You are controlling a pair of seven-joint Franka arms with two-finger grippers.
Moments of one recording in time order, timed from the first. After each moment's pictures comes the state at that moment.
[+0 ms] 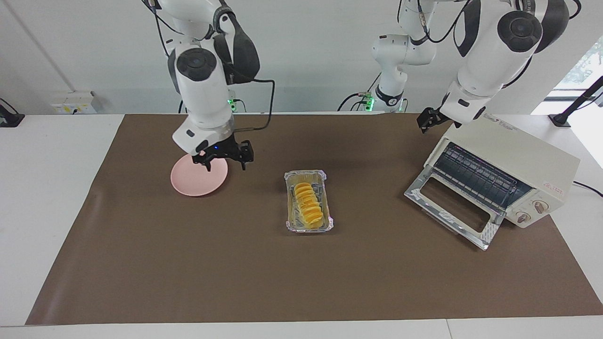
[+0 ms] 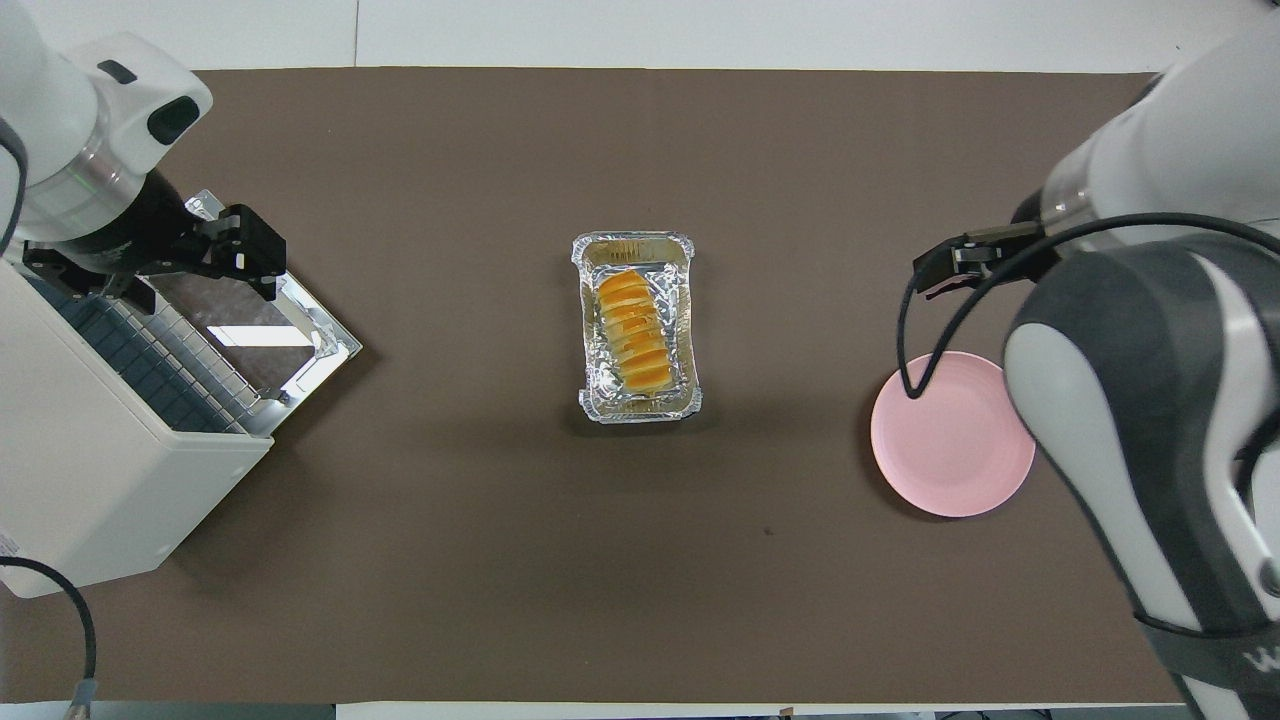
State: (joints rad) left arm -0.21 0.07 0.00 -1.53 0.05 1.34 -0.24; right arm 0.36 0.26 -0.02 -1.57 -0.02 1.78 0.33
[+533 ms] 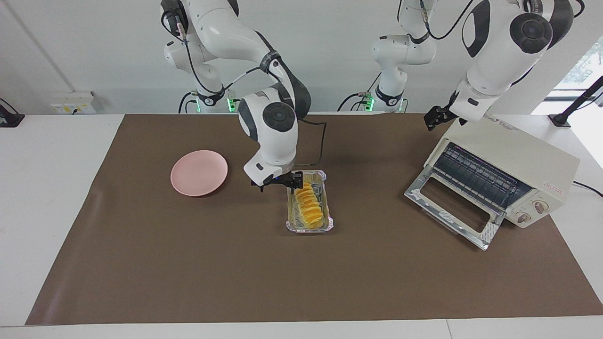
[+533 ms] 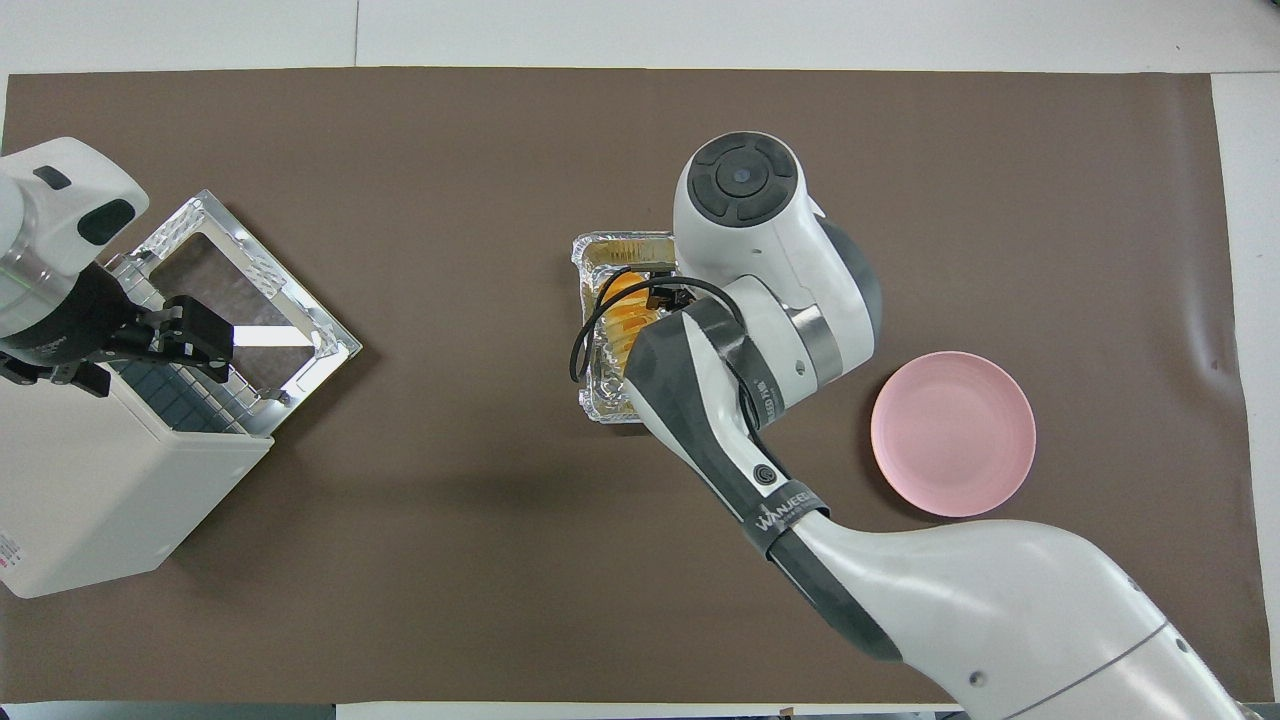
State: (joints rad) left arm -0.16 0.03 0.00 -1.59 0.04 1.35 -0.22; right arm 0.51 0.52 -0.02 -1.49 -0.02 1.95 0.59
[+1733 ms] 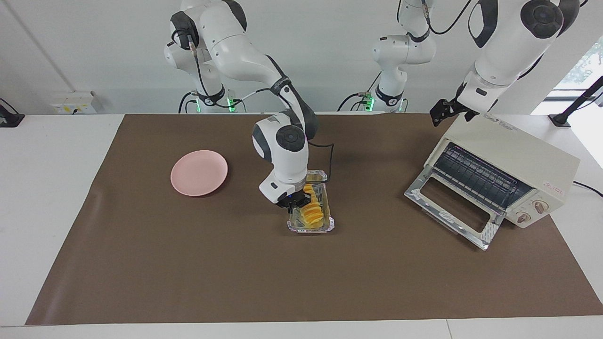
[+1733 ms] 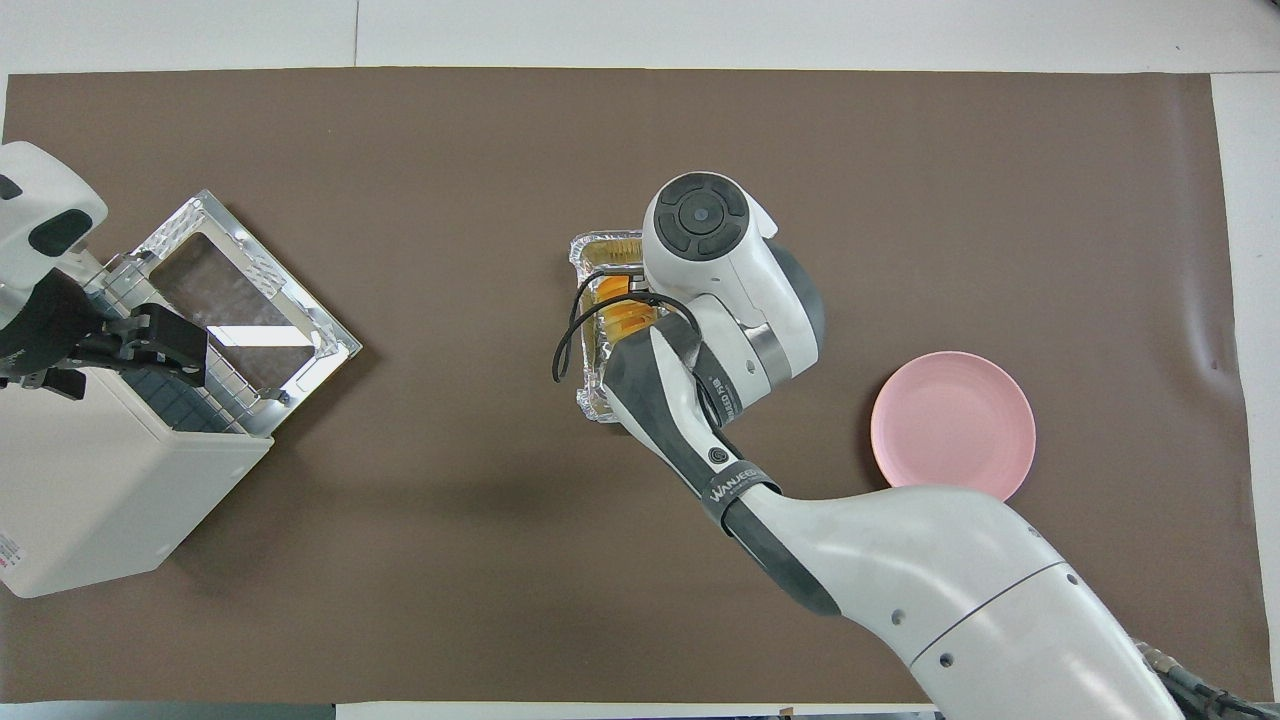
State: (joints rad) left arm -0.09 0.00 -0.05 -1.61 0.04 1.38 -0.17; right arm 0.53 0.60 -0.02 -1.50 -0.02 2.12 0.60
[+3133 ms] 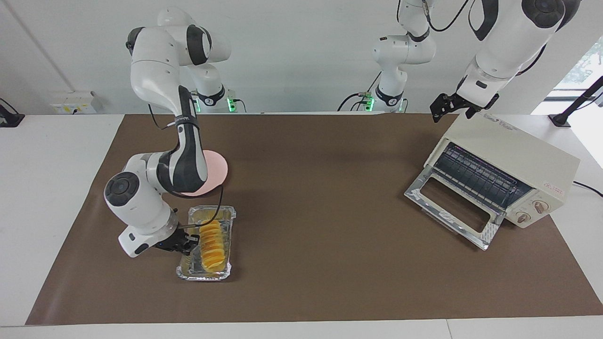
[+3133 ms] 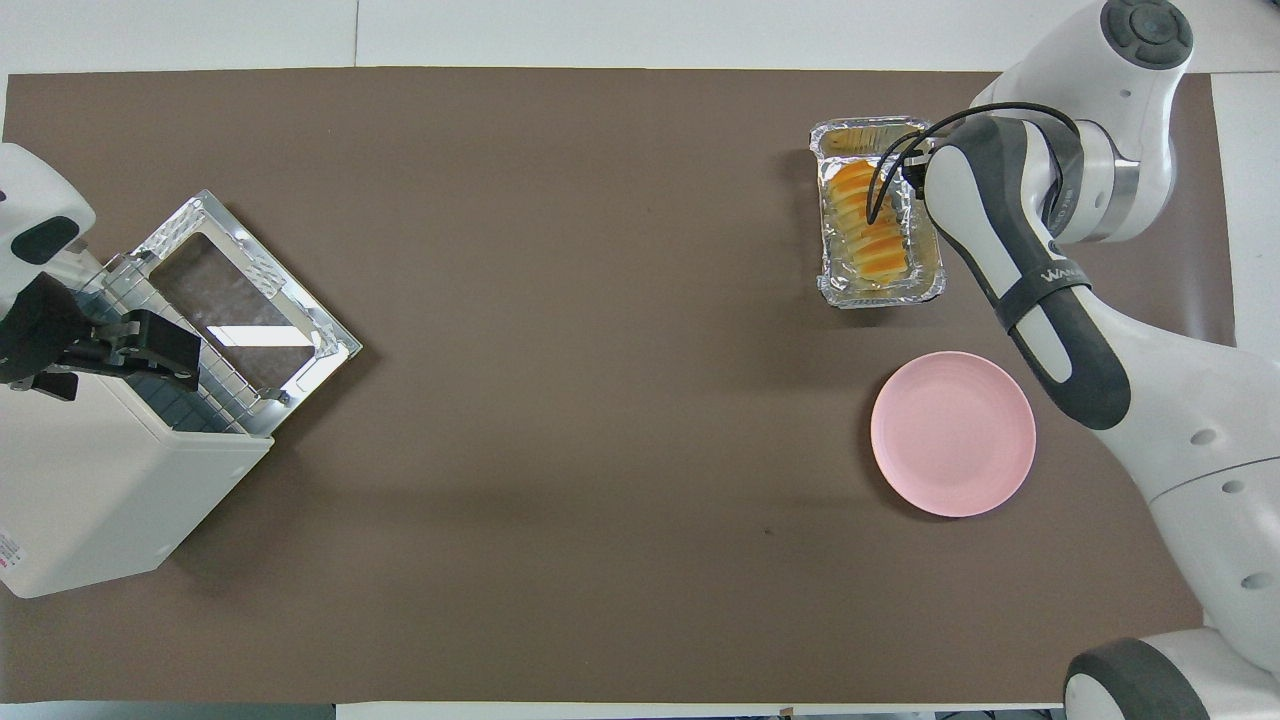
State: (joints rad) left arm -0.09 -0.03 -0.06 -1.61 0.02 1.39 -0.15; right arm 0.04 0.75 -0.03 -1.28 0.10 2.06 0.00
